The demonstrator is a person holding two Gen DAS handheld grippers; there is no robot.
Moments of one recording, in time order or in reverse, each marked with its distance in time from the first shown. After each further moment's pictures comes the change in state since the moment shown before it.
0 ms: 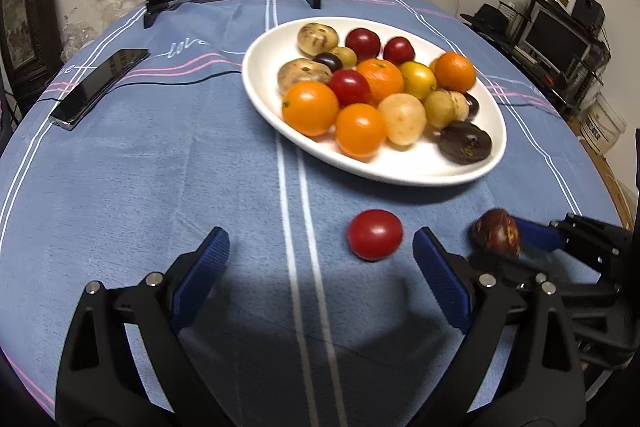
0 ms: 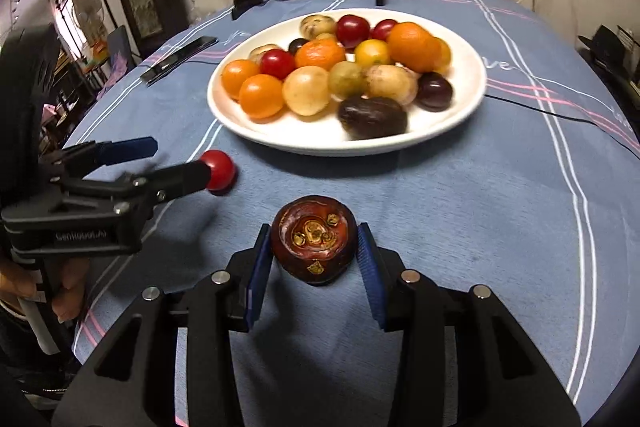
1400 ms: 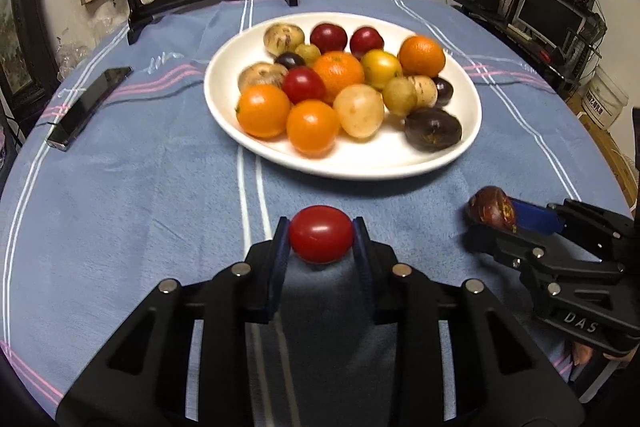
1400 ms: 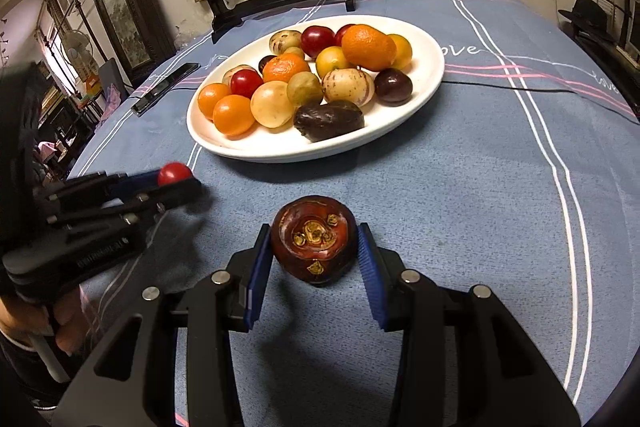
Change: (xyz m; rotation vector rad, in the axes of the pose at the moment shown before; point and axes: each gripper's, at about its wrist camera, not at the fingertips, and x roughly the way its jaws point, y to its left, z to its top) left arm -0.006 -0.031 0.004 0.066 0.012 0.037; right arm -0.011 -0.021 -0.005 0.105 -0.042 0.015
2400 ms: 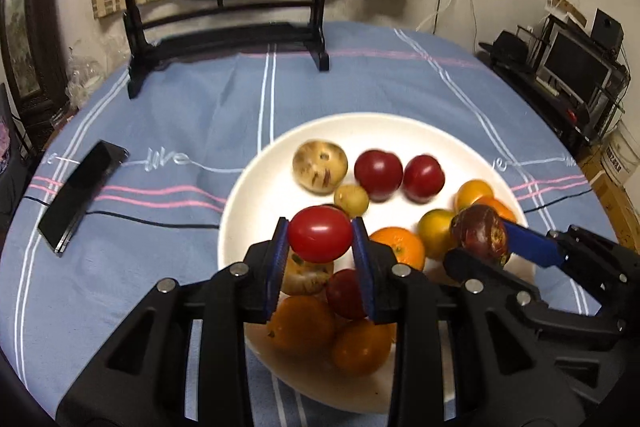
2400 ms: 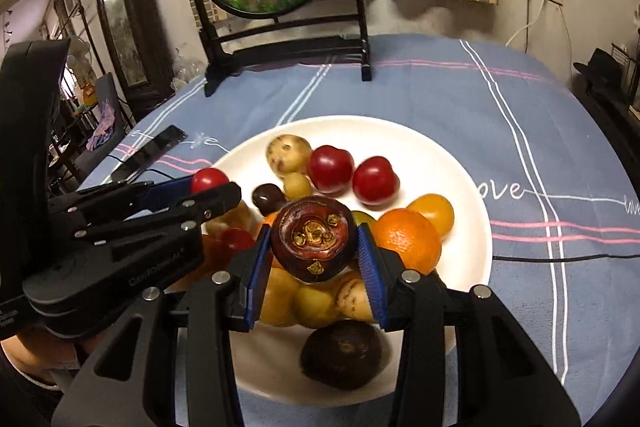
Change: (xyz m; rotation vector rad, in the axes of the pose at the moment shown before) left arm 0.053 0.029 0.116 -0.070 -0.089 0.036; right arm 0.054 0.010 0.125 -0.065 -0.100 -0.036
